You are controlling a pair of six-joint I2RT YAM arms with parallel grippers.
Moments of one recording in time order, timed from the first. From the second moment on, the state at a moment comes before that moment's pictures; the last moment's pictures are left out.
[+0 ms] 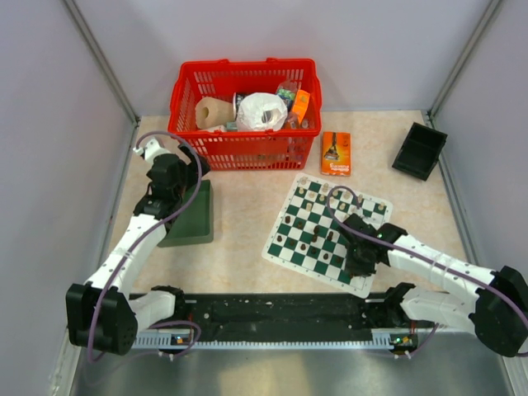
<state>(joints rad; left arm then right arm) -0.18 1.12 0.82 -0.10 -0.24 -0.72 0.73 1.05 0.58 -0.88 0.15 0.93</state>
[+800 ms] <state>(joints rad) -0.18 1.12 0.82 -0.10 -0.24 -0.73 0.73 0.97 0.57 -0.99 0.24 1.01</state>
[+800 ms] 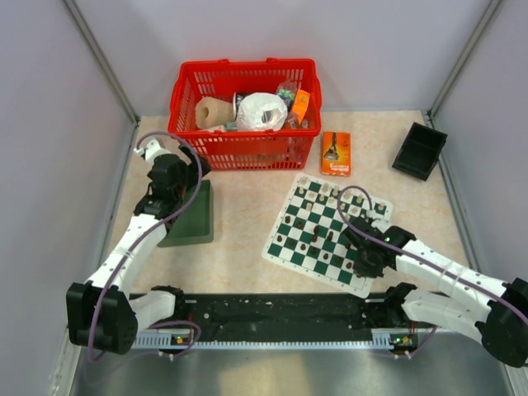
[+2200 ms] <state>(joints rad) -0.18 1.14 0.82 -0.08 -0.22 -0.73 0.72 1.04 0.57 -0.94 0.35 1.09</state>
